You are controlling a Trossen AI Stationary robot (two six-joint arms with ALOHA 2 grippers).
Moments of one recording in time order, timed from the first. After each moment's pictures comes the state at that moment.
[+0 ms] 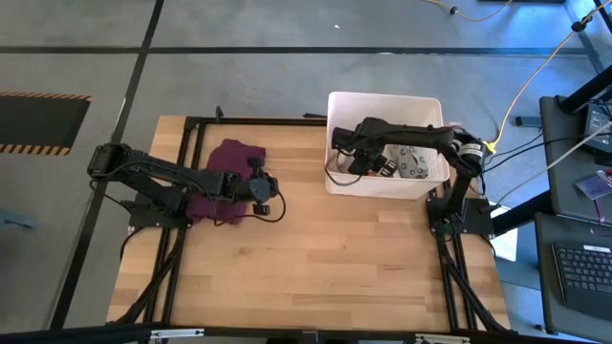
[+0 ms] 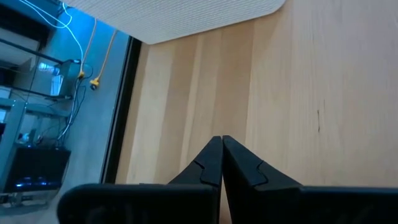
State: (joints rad) left arm -0.05 1.34 0.78 -0.32 -0.63 0.20; right arm -0.39 1.83 1.40 -1.26 0.25 -1.24
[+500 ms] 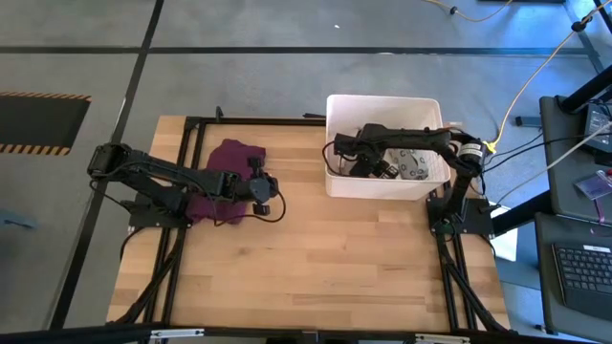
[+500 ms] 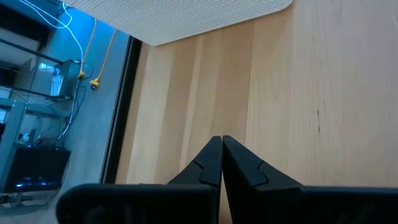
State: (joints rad) left arm -0.05 1.34 0.78 -0.32 -0.63 0.20; right arm -0.39 1.83 1.29 -1.19 0.26 -1.14
